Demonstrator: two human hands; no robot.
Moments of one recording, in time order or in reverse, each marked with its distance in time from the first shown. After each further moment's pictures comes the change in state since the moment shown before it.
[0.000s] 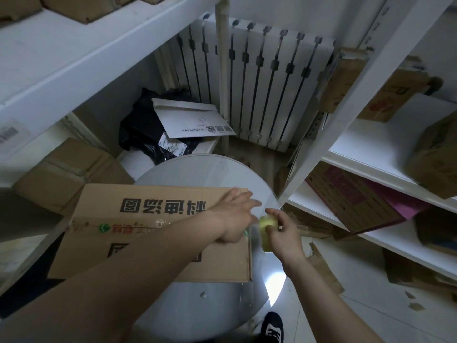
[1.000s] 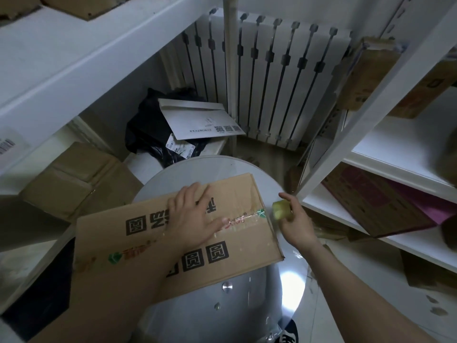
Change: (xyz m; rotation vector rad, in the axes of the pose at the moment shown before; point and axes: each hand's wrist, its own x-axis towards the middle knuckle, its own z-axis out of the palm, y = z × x) left_hand -0.055 -0.073 0.078 -0.433 0.336 -0.618; right_hand 0.070 0.011 0.014 -0.293 -0.030 -0.191
